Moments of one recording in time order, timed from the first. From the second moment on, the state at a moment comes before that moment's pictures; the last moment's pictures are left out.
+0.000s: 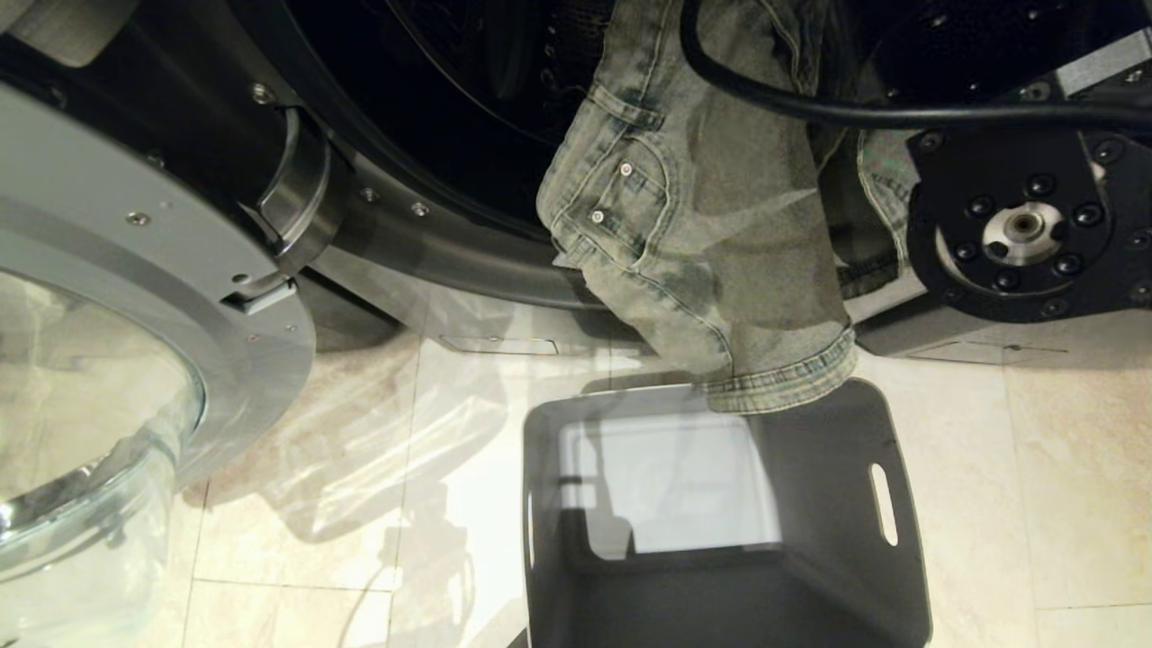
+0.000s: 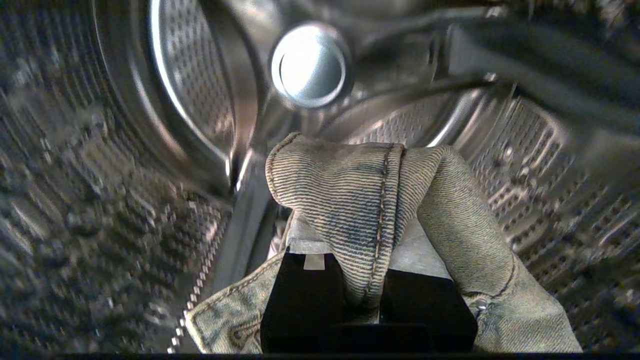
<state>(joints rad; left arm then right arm) 0.00 0.00 0.00 0.00 0.00 -0.01 0.84 1.91 -1.84 -1.10 -0.53 -0.46</state>
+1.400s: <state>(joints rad) 0.00 0.00 0.00 0.00 0.00 -0.01 0.81 2.07 -1.84 -1.09 -0.54 -0.47</state>
